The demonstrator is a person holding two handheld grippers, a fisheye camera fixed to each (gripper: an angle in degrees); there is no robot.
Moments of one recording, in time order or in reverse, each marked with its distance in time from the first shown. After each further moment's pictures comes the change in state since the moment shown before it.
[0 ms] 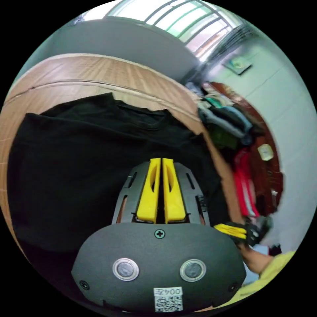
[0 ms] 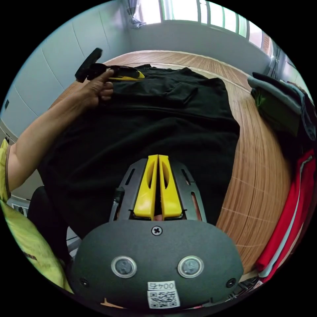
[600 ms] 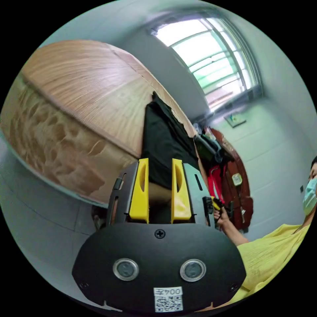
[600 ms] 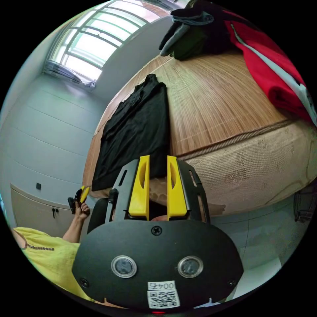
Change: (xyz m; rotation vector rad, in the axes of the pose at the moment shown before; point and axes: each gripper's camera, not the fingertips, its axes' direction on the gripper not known) left arm -0.047 0.462 -0.390 0.345 0.028 -0.409; right arm 0.090 0.225 -0.127 0.206 -0.389 0.615
